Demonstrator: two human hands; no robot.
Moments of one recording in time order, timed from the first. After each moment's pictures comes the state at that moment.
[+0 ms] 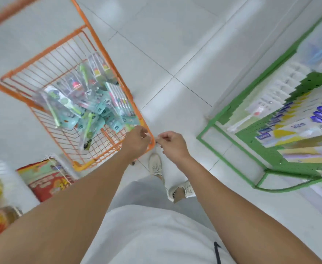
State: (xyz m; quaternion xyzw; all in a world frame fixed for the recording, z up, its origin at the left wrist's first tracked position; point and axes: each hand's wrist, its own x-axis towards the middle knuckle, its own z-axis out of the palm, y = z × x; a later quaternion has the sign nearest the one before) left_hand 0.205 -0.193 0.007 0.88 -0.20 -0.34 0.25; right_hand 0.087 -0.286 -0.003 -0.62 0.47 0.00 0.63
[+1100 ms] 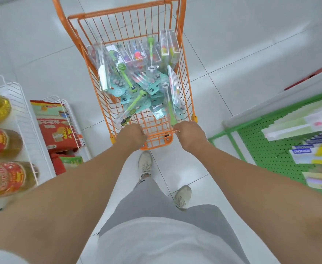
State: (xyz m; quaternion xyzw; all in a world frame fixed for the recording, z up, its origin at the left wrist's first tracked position) left_hand 0.196 -0.019 -0.030 0.92 -0.13 -0.37 0.10; right_hand 0.105 -0.212 -0.040 -0.95 0.16 0.22 0.17
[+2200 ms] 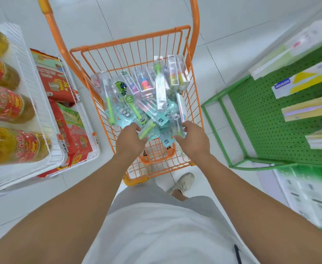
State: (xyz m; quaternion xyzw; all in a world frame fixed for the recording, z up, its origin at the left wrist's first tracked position) left_hand -0.099 0.086 -0.036 0.93 -0.03 -0.28 0.24; right_hand -0.178 -0.109 -0.011 -0.90 0.29 0.15 0.28
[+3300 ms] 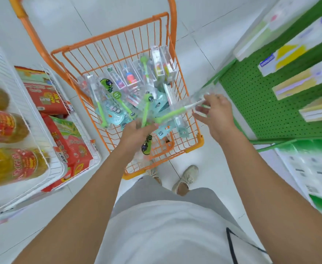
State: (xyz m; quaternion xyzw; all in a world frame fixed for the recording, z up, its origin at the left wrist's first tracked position) left_hand -0.109 0.041 0.029 0.74 0.09 -0.41 0.53; right_hand -0.180 -0.178 0.042 -0.49 0.50 -0.10 0.71
